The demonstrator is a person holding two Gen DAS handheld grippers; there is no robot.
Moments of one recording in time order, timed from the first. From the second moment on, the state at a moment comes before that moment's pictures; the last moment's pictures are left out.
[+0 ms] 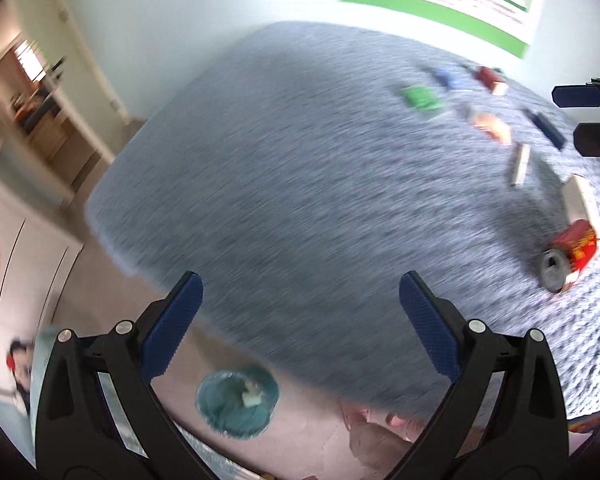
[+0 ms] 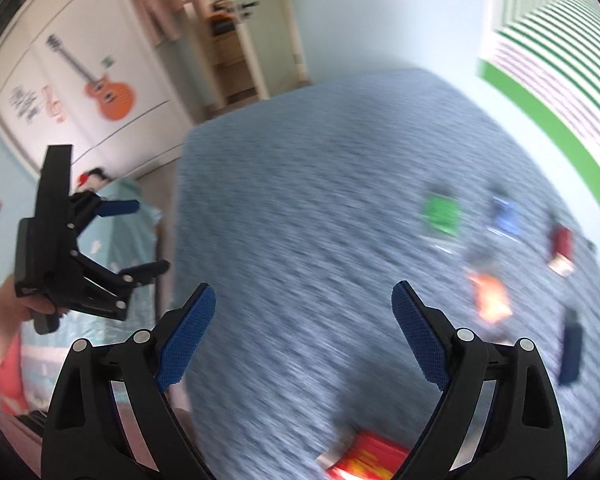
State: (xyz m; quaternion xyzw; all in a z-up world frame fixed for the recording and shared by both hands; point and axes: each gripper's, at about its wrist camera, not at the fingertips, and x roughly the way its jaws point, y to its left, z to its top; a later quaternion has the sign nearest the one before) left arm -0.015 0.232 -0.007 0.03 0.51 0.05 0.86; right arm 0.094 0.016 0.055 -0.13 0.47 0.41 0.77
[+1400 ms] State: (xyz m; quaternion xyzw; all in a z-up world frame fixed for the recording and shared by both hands) left arm 0.249 -0.013 -0.089 0.07 0.58 -0.03 0.81; right arm 0.267 -0.238 -0.082 -0.11 0.55 0.27 0.78
